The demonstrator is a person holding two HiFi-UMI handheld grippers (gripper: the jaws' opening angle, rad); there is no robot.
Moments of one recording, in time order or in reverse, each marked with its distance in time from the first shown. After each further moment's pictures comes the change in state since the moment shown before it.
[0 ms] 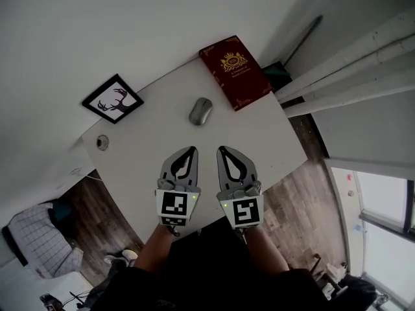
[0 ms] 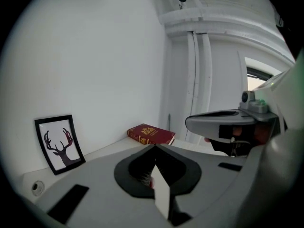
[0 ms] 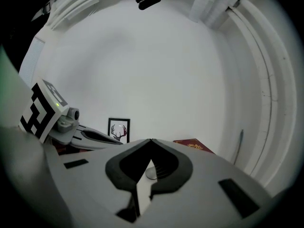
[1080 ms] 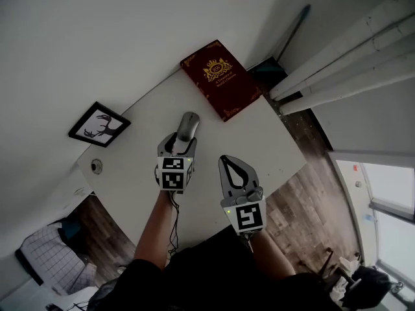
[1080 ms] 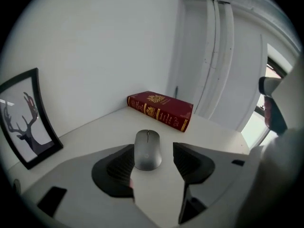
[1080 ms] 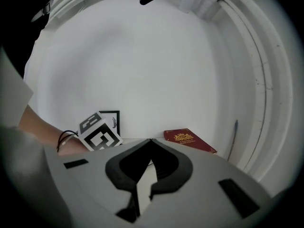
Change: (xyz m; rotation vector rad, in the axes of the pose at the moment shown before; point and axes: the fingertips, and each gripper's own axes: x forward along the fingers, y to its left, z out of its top) left arm 0.139 0.048 -0.087 -0.046 0.338 0.006; right arm 0.009 -0.049 -0.043 0.049 0.088 -0.035
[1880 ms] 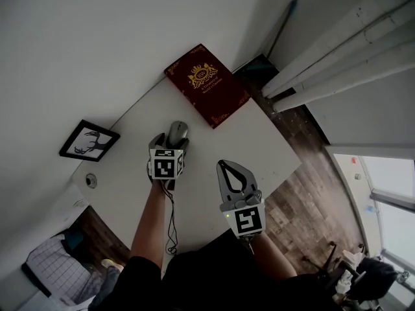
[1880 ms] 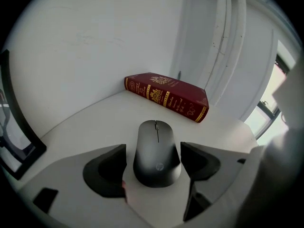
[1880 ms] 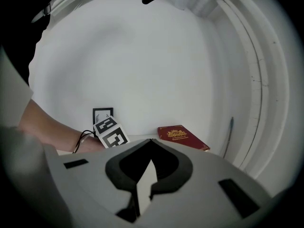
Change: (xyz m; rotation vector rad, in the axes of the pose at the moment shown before) left arm 0.059 0.018 -0.016 0.010 0.186 -0.014; right arm 0.000 -0.029 -0.014 0.009 0.028 -0.031
